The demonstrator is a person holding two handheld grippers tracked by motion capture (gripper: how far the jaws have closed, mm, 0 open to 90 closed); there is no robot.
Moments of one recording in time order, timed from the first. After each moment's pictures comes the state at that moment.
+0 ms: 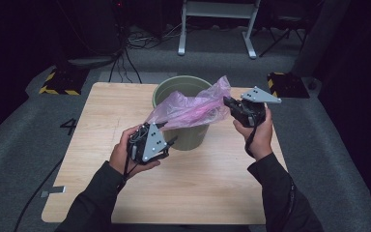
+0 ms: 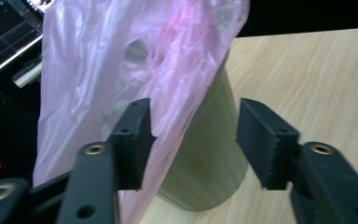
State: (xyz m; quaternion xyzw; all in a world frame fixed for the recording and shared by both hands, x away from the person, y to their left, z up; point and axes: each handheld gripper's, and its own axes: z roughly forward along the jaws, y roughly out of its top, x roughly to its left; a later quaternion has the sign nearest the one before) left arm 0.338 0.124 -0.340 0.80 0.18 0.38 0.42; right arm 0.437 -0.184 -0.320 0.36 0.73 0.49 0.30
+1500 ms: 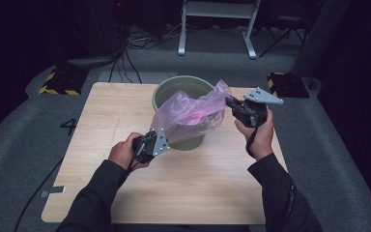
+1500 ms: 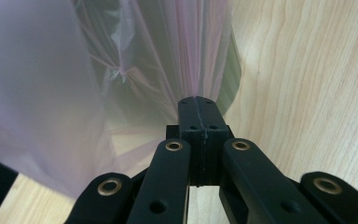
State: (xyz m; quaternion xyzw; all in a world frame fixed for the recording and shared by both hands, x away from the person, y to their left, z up) left arm 0.375 0.127 -0.401 0.90 0.14 0.30 0.28; right arm 0.443 -0.190 -0.327 0.37 0.72 0.49 0.31
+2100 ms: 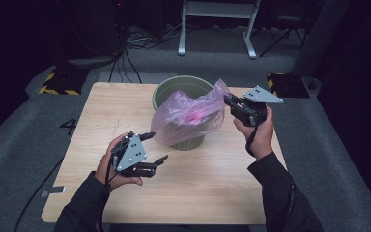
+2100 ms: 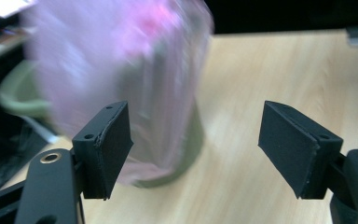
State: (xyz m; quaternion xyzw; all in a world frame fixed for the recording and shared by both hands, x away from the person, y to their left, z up) left arm 0.312 0.166 -0.348 0.80 0.18 0.31 0.48; right arm 0.439 -0.185 -0.318 0.35 0.72 0.50 0.32
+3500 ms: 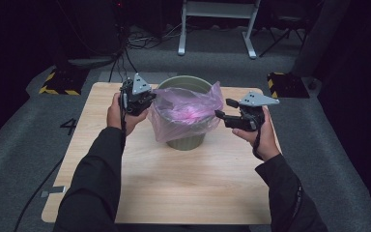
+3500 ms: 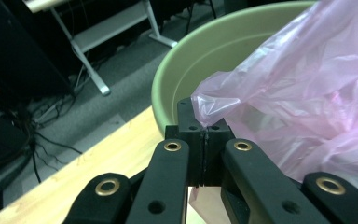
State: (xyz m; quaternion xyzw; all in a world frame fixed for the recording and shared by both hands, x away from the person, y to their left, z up) left arm 0.464 0.164 -0.323 0.79 0.34 0.30 0.41; right arm 0.442 -0.190 -0.335 0.29 0.78 0.50 0.25
